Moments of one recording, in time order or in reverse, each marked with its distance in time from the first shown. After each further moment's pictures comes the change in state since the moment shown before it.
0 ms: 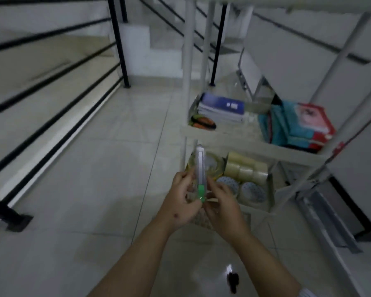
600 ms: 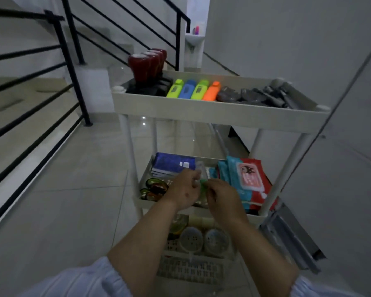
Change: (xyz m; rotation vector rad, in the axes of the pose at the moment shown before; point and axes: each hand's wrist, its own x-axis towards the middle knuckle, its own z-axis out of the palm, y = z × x) left_hand 0.158 0.139 0.034 0.303 -0.239 0.021; right_hand 0.111 -0.033 -0.146 -0.325 0.194 0.108
